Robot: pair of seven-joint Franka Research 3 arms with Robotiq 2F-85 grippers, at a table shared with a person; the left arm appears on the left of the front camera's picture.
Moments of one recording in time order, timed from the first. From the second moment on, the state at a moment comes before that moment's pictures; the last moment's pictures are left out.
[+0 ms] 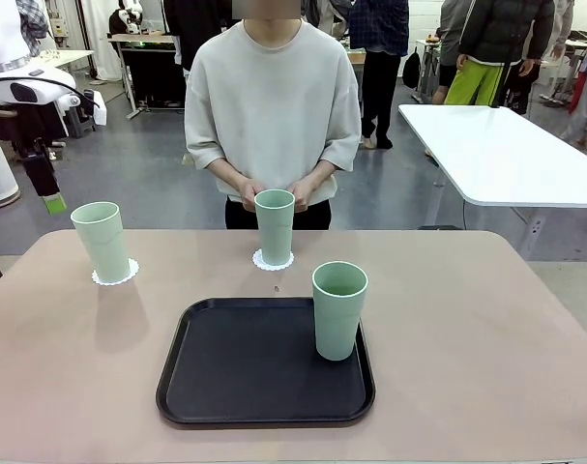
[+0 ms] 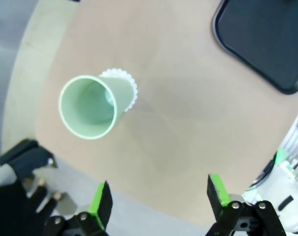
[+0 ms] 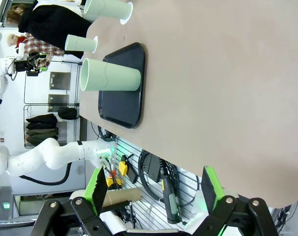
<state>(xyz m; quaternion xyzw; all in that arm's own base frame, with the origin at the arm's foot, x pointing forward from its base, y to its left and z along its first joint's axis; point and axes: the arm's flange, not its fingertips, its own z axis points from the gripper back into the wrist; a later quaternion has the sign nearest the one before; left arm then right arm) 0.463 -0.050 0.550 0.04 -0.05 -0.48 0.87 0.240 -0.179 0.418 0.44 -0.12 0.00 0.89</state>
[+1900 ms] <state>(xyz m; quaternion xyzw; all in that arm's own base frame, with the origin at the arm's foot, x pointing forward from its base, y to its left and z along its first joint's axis) 0.322 0.255 0.446 -0.60 -0.17 -0.11 0.78 0.240 -0.179 0.418 0.44 -0.12 -0.01 0.89</state>
